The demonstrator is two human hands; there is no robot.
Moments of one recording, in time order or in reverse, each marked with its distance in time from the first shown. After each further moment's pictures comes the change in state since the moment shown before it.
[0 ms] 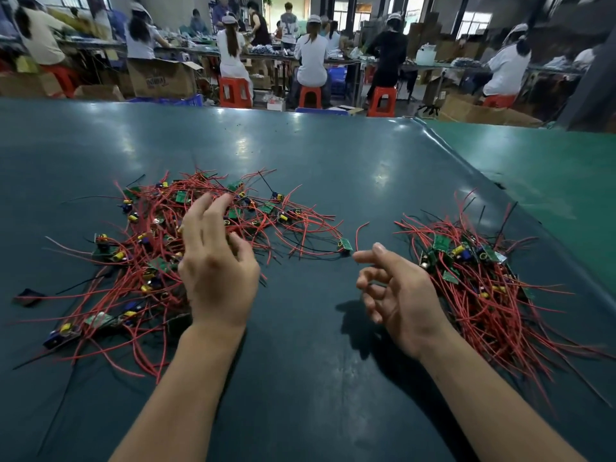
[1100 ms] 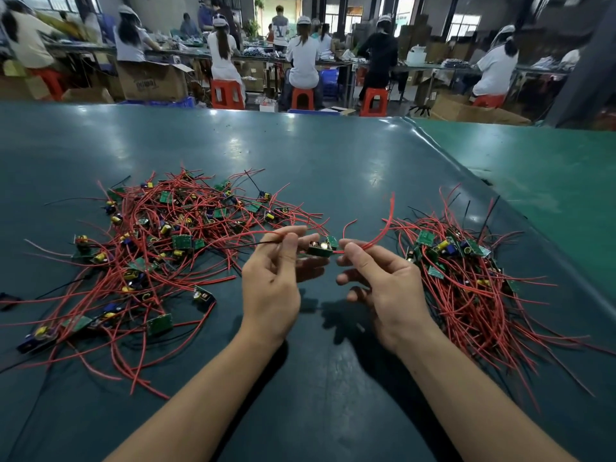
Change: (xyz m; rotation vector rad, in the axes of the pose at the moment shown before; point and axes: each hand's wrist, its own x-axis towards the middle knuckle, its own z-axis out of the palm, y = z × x) left_hand -0.042 0.047 0.036 -1.077 -0.367 -0.530; right_hand -0.002 0.005 0.004 0.042 0.119 -0.165
